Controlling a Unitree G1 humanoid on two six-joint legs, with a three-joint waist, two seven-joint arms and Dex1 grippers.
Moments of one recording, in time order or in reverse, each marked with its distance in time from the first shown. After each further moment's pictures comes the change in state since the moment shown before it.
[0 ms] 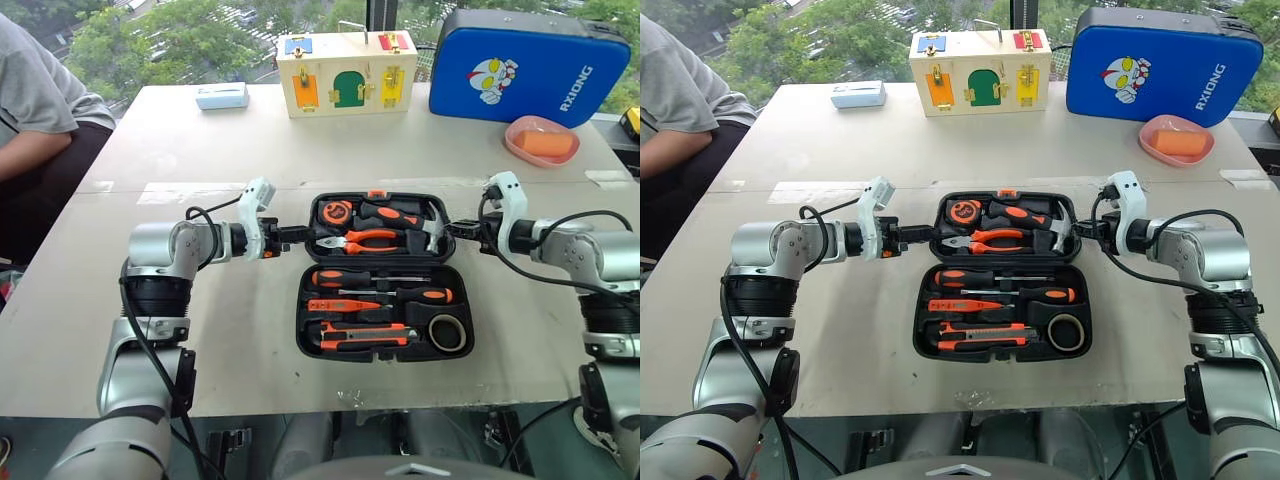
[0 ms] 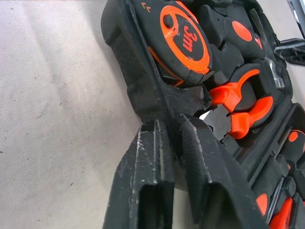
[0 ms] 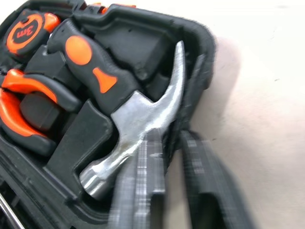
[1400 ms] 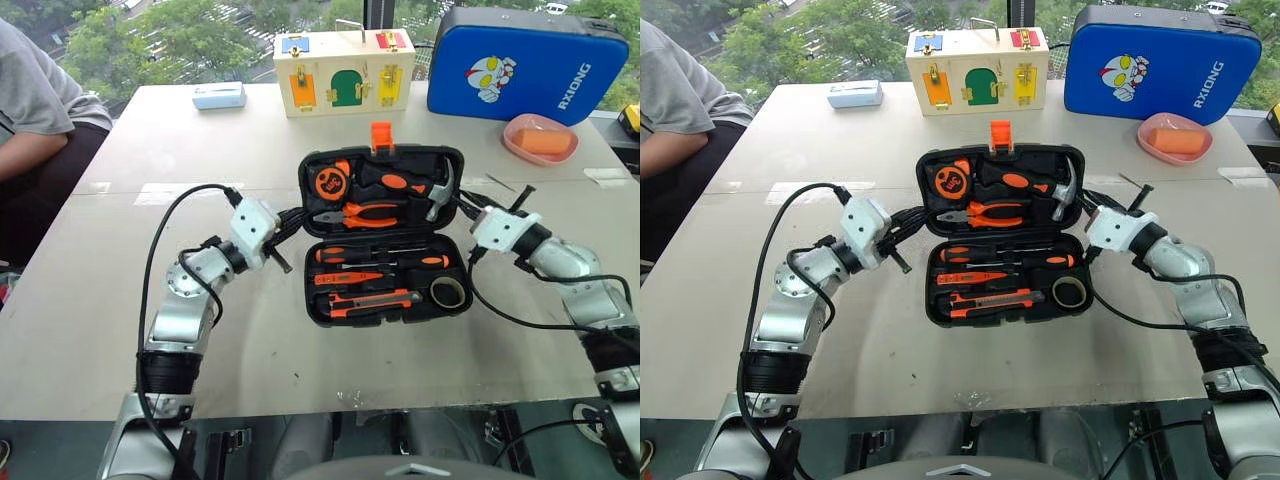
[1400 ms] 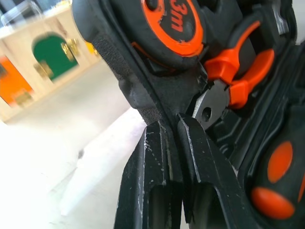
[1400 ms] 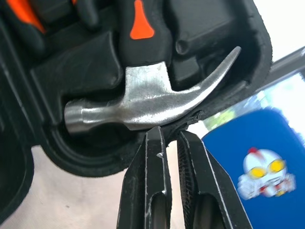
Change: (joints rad) left arm 0.408 -0.067 -0.044 -0.213 0.417 -1.347 0.038; right arm 0.209 -0.085 0.136 0.210 -0.716 -1.646 -0.288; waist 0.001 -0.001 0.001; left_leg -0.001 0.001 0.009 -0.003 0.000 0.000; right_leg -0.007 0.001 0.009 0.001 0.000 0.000
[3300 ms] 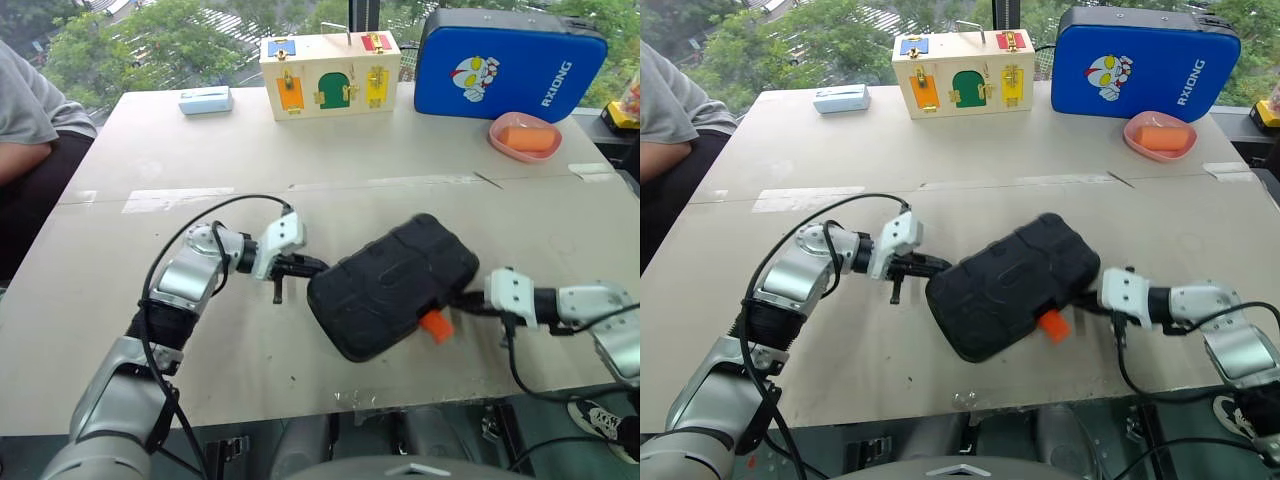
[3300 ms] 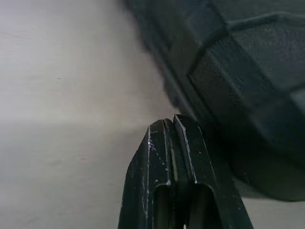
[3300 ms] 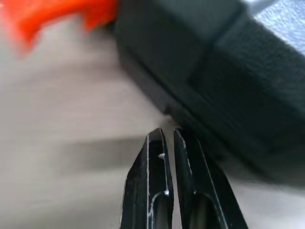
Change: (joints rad) left arm -0.235 0.173 -0.317 0.116 -0.094 0.453 -0.605; right arm 0.213 -0.126 0.041 -0.320 0.416 0.594 0.643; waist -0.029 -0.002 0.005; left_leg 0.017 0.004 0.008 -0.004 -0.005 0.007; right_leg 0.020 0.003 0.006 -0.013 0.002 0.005
